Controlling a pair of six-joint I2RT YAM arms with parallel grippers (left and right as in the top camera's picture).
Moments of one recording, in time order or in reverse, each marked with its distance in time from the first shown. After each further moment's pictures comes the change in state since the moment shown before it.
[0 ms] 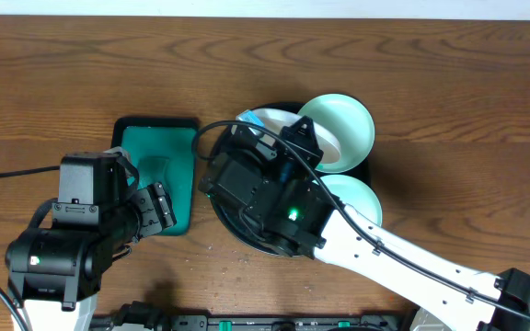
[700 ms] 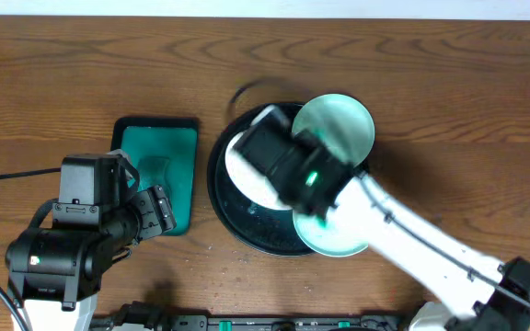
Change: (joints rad) left arm 0.000 0.000 0.000 -0.023 0.000 0.000; right arm -0.227 0.021 -0.018 -0.072 -0.709 0.424
